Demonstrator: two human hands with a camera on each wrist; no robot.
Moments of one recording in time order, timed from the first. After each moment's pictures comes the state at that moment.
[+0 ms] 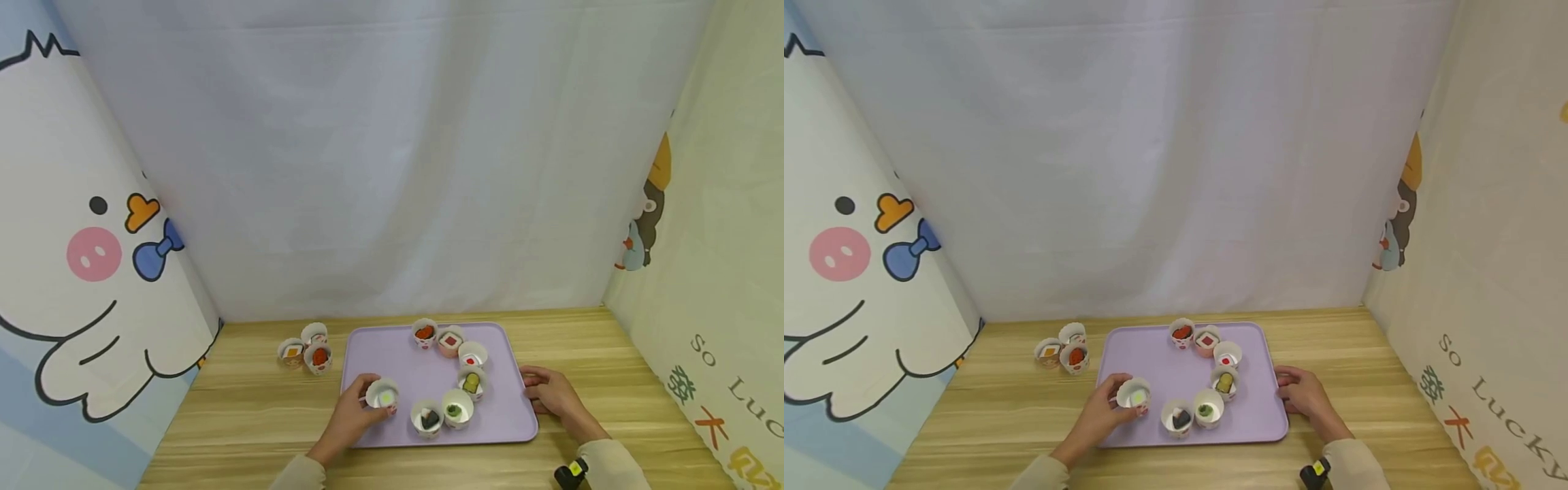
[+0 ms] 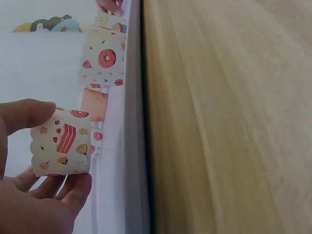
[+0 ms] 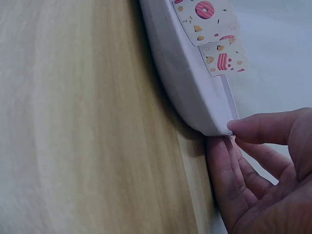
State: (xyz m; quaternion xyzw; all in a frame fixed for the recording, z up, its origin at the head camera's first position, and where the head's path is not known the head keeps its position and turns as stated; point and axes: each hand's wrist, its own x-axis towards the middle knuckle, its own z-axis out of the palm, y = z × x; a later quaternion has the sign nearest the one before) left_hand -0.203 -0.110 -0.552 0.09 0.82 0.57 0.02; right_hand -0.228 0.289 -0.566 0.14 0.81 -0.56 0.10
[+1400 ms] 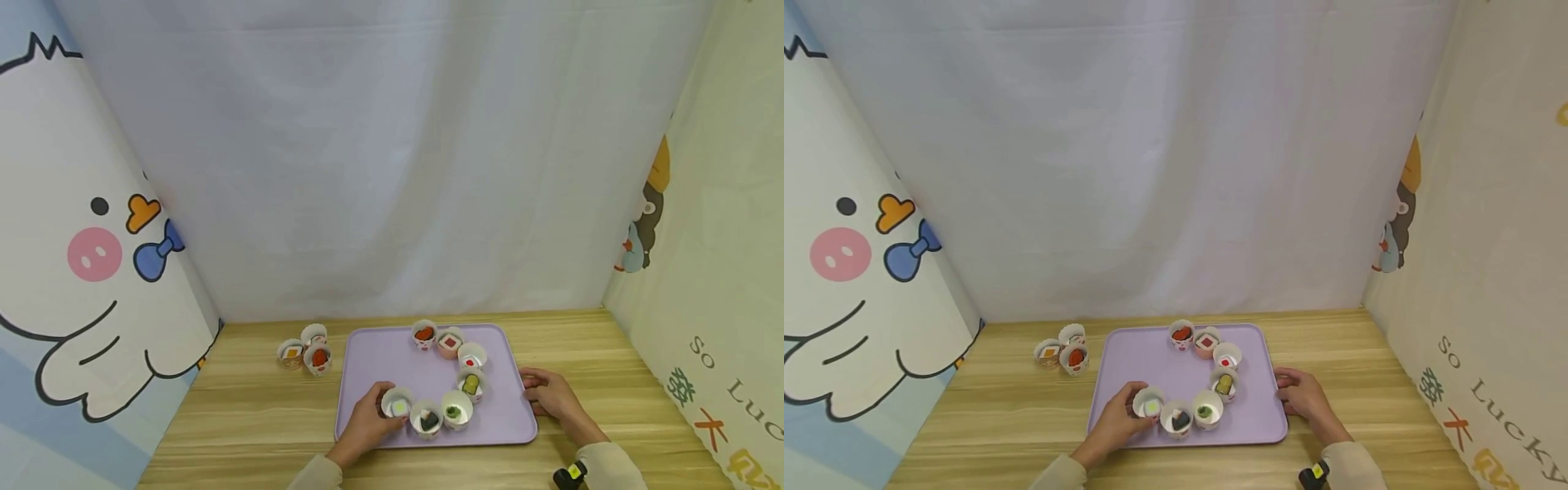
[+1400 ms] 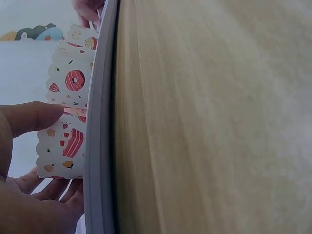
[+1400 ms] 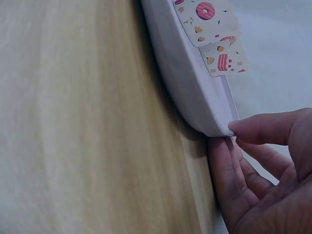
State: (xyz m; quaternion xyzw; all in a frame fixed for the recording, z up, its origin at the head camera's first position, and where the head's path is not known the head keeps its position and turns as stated) left_hand -0.198 -0.085 -0.564 0.11 0.84 0.53 0.05; right_hand -0.227 0.289 -0.565 0.13 0.81 -0.57 0.09
